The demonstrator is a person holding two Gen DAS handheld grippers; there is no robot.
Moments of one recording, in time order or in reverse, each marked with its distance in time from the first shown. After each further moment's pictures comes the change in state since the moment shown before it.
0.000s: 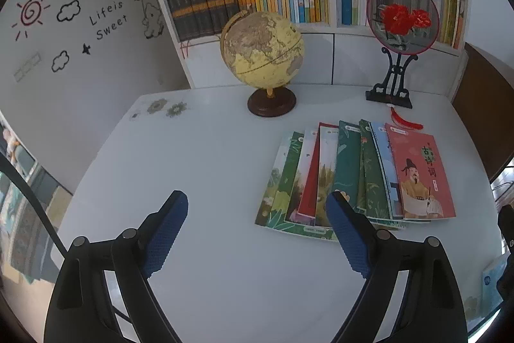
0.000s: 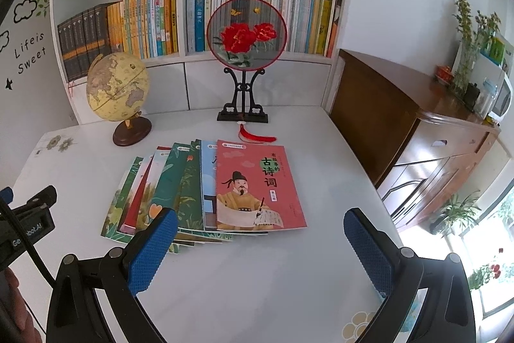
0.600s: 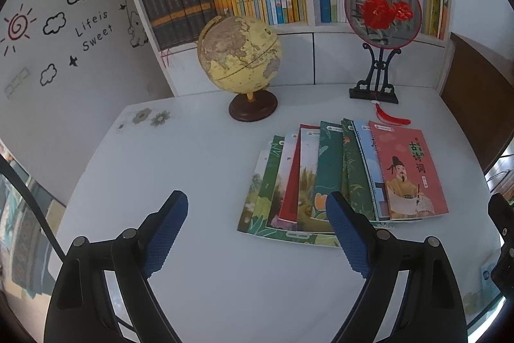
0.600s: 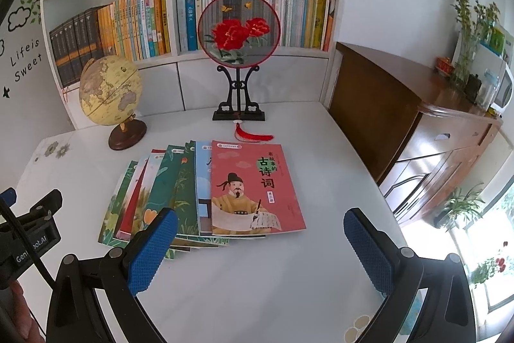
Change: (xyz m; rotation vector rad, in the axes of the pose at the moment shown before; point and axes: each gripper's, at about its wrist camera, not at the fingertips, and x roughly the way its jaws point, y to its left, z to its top) left arm 0.004 -0.028 0.006 0.052 -0.009 -0.032; right arm 0.017 -0.016 0.006 0.031 0.016 0.017
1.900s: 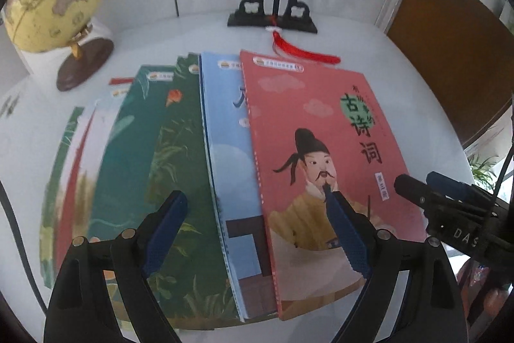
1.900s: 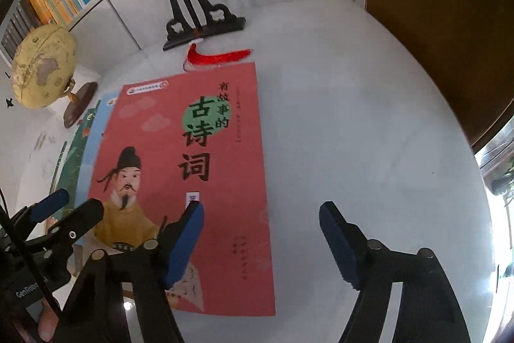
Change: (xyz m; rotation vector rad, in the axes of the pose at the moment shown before) left arm 0.189 -0.185 -0.014 0.108 0.202 -0.353; right arm 0.278 -0.112 -0.016 0.083 0.319 0.252
